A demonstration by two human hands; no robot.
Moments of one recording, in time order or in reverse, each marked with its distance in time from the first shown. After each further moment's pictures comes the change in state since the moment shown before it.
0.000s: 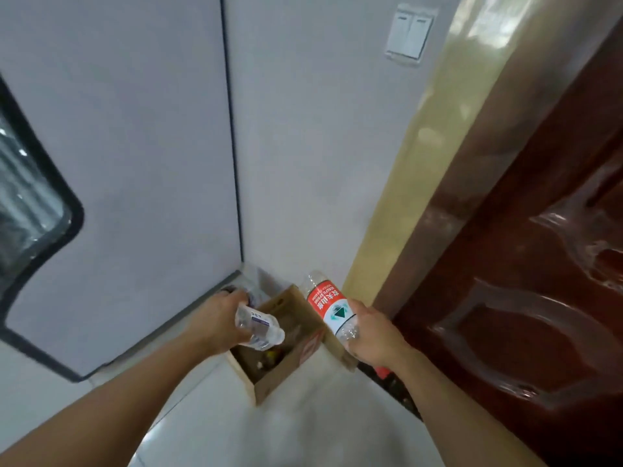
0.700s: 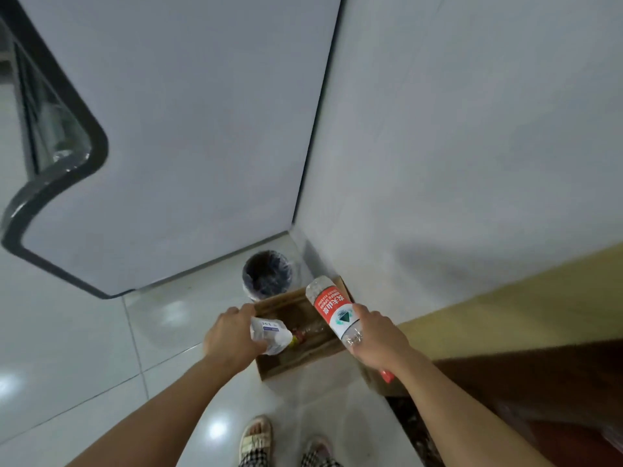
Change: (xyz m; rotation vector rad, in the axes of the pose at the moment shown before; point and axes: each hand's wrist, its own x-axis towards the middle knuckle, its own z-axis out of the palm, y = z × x) left_hand 0.128 -0.083 0.098 -0.177 -0.021 -0.582; right_hand 0.255 -0.038 0.060 -0.274 -0.368 -0.172
